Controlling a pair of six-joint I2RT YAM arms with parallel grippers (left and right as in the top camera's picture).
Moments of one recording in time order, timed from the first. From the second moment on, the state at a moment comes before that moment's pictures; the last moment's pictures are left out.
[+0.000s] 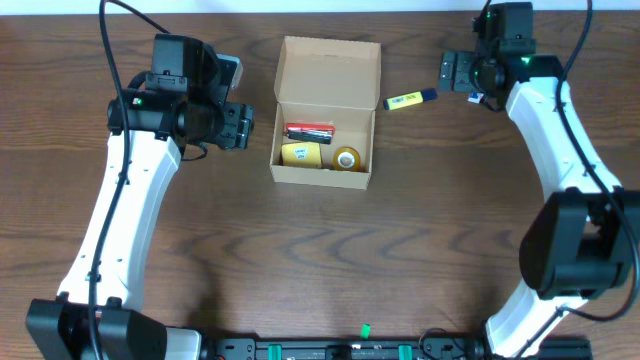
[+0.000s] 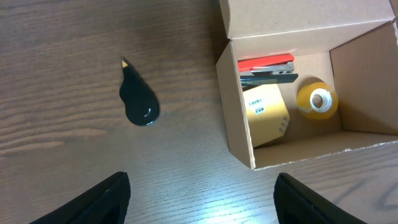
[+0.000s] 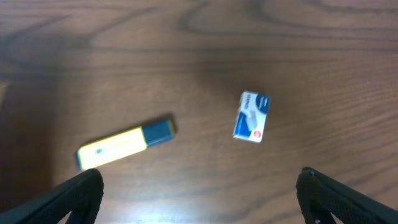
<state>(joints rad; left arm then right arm) -0.13 1.57 1.48 -0.99 0.18 0.09 0.02 1.93 1.61 -0.62 0.06 0.13</state>
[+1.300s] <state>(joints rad) -0.13 1.57 1.48 -1.00 0.18 0.09 -0.04 2.28 1.61 -0.26 0.15 0.32</state>
